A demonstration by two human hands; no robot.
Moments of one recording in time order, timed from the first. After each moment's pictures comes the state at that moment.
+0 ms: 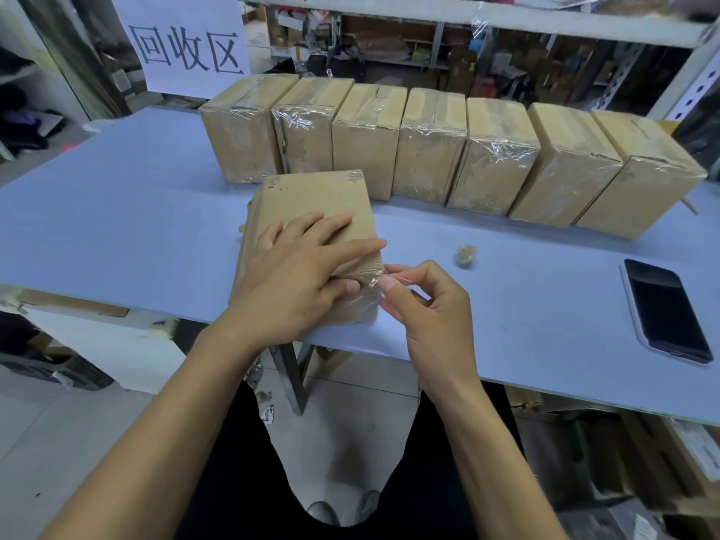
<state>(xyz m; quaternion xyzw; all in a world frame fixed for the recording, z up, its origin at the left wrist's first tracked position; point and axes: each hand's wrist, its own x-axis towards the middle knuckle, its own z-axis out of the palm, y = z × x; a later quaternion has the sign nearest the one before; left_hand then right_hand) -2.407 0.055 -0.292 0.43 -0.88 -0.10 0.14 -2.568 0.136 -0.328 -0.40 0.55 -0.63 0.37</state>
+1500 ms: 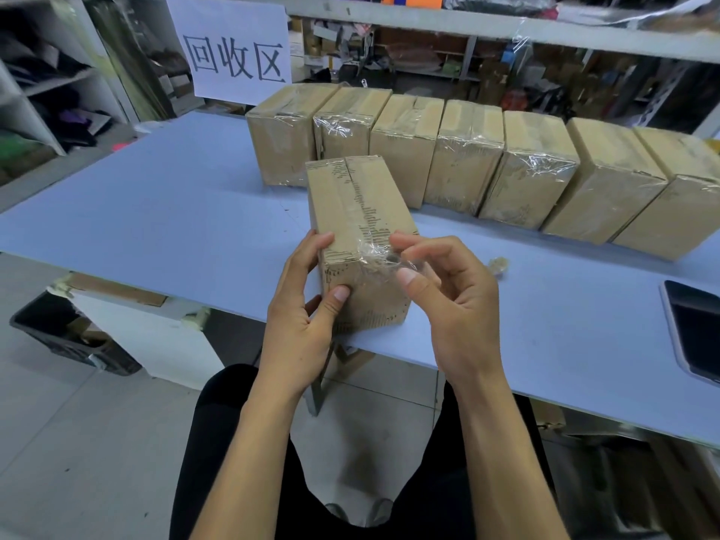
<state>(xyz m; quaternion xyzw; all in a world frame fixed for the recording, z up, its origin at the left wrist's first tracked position) -2.392 0.103 -0.338 0.44 -0.62 -0.38 0.53 -2.556 0.125 -0.309 -0.54 0.40 -0.66 0.34</state>
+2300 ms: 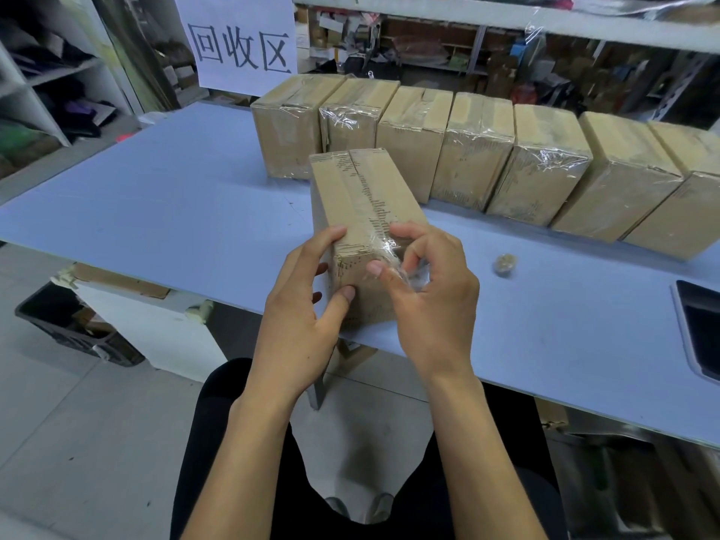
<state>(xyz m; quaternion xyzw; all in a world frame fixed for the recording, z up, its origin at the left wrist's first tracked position) -2.387 0.108 -0.327 0.49 -0.65 -0.34 0.47 -2.533 0.109 -0.319 -0.58 0.53 -0.61 0.09</state>
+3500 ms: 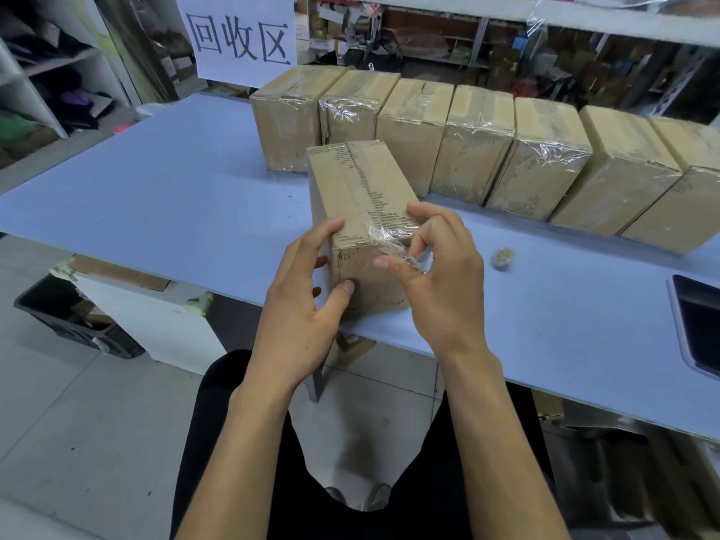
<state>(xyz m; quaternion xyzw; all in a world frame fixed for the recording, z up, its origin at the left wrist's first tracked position) -2.387 0.107 -0.328 0.49 -0.65 -0.34 0.46 -2.556 0.098 -0.320 -0.64 0.55 -0.53 0.07</state>
